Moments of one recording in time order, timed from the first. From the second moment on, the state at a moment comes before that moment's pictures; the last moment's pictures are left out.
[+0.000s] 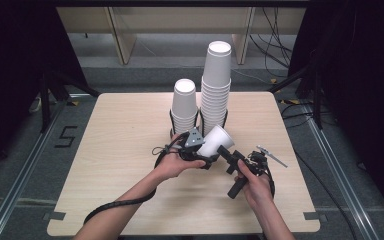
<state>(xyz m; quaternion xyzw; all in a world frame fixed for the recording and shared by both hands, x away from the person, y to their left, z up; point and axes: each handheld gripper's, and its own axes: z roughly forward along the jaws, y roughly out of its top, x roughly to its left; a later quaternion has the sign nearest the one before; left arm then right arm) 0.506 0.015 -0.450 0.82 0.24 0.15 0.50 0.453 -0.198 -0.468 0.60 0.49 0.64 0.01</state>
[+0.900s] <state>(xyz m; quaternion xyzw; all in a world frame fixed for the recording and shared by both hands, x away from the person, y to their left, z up) 0.504 0.005 -0.452 0.81 0.24 0.16 0.51 0.474 -0.178 -0.465 0.65 0.43 0.62 -0.05</state>
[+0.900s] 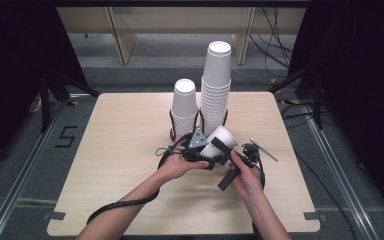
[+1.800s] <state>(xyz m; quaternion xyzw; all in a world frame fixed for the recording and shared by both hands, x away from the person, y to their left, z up) 0.503 0.005 -0.452 0.82 0.24 0.16 0.50 0.478 -0.179 -0.464 0.66 0.42 0.62 -0.03</state>
